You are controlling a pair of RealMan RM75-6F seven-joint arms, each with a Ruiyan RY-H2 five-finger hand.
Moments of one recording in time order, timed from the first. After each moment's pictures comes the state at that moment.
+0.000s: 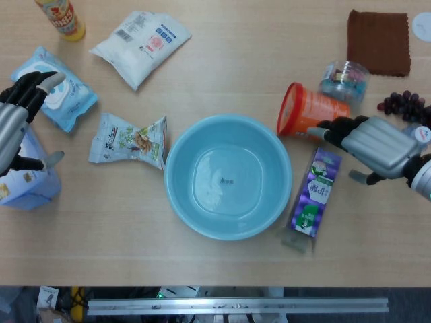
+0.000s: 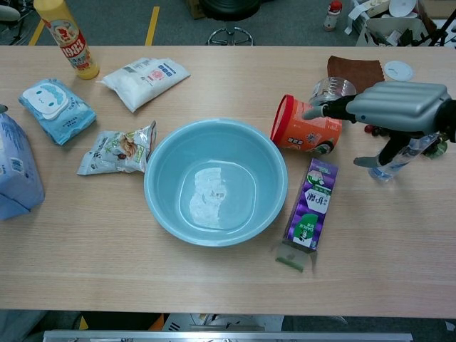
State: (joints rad) left arm -0.40 -0.84 -0.07 -1.89 1.49 1.14 -0.17; right arm 0.78 -0.99 -0.08 -1.83 -1.42 0.74 -0.15
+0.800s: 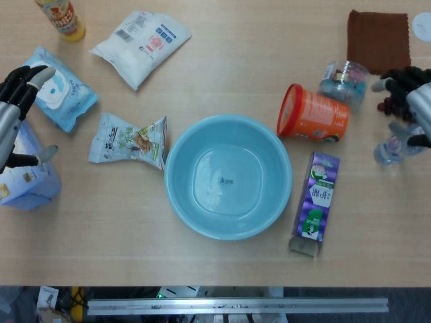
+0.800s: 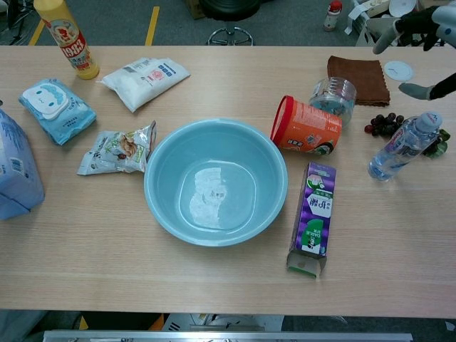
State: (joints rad) left arm -0.37 -0.90 -0.08 -1.85 1.48 1.21 -0.11; right arm 0.55 -0.96 0.01 -1.85 -1.38 1.16 -0.23
